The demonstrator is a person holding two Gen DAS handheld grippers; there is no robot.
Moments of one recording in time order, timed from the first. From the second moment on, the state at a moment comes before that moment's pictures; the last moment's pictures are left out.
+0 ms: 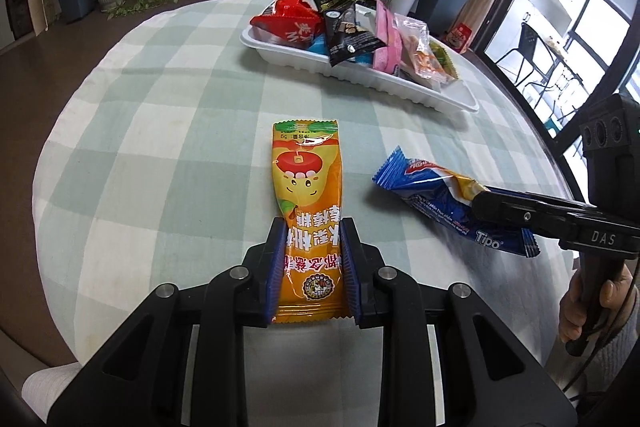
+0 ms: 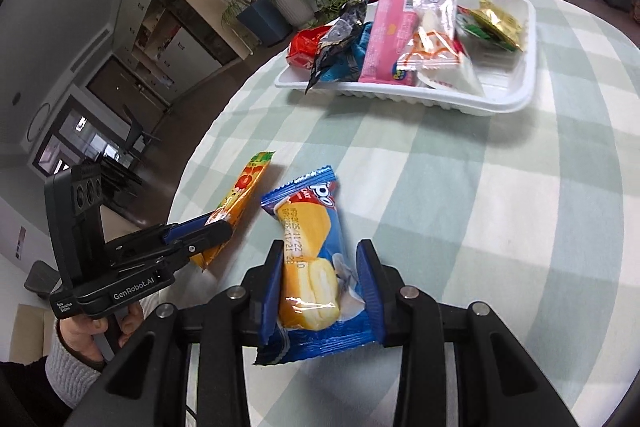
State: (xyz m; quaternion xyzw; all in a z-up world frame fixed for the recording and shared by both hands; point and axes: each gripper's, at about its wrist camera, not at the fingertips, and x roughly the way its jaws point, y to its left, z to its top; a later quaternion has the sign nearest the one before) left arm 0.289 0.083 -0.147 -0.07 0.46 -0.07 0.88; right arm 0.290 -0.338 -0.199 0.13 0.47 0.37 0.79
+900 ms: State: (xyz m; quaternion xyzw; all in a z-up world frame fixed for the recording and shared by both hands) left arm 0.284 0.068 -0.126 -0.07 0.45 -0.10 0.89; right arm 0.263 -0.316 -0.201 -0.02 0.46 0.34 0.82
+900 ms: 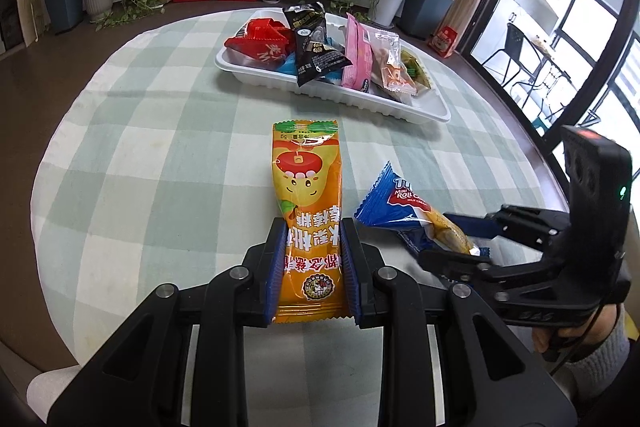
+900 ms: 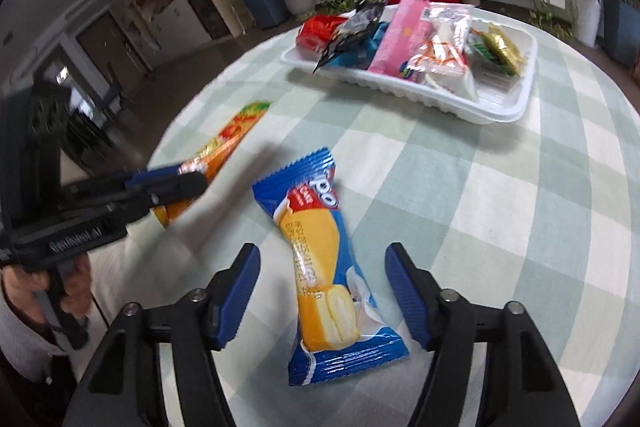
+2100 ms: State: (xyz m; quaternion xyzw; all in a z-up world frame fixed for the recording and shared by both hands) left arm 0.310 0.056 -0.084 -0.08 0.42 -0.13 0.90; right arm 0.297 -0.403 -0.169 0.30 0.43 0.38 0.76
